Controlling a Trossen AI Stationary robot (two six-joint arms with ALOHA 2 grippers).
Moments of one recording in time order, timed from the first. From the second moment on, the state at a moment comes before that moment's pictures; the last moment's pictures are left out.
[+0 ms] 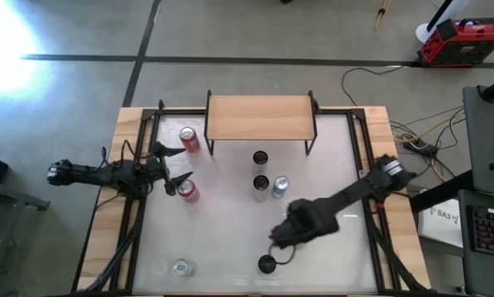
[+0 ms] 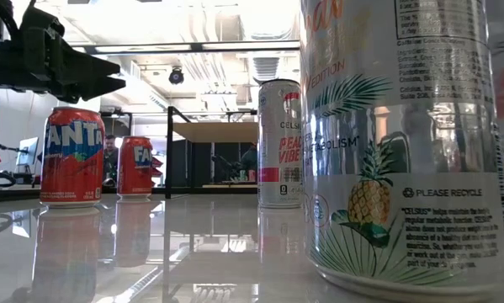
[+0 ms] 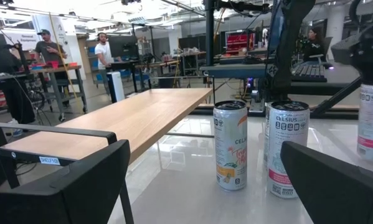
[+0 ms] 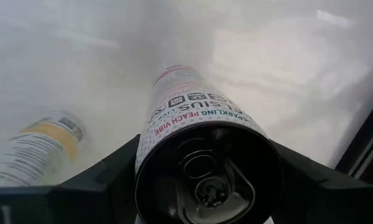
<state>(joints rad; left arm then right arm) -0.13 0.04 0.02 0.10 -0.49 0.11 0.48 1.91 1.76 -1.44 -0.14 1.79</state>
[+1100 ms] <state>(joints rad) -0.13 0.04 0.02 0.10 -0.49 0.11 0.28 2.21 2.28 -1.57 0.11 0.83</state>
